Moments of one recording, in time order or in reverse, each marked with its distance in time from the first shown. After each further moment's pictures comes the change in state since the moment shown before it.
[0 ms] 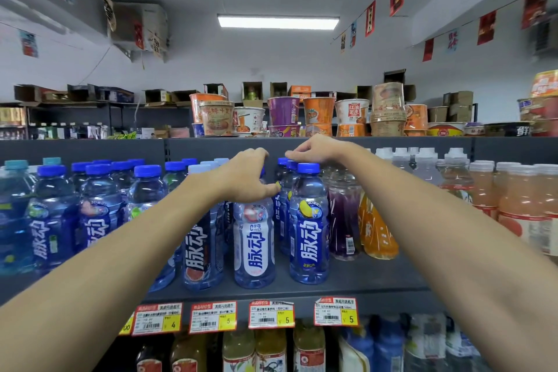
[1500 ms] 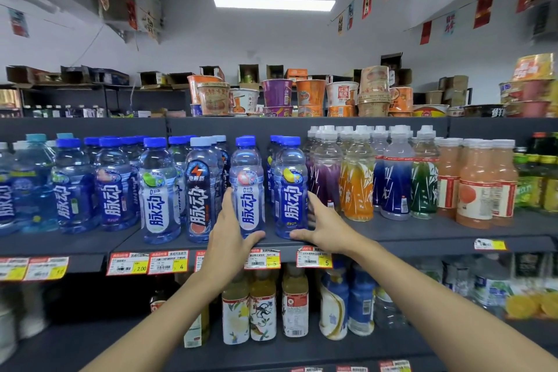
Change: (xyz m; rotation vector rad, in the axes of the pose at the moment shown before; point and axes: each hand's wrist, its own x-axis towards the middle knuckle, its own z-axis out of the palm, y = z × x) left_hand -0.134 0.007 0.147 -0.455 0.389 -0.260; right_hand -0.166 0.054 0.152 0.476 0.020 -0.100
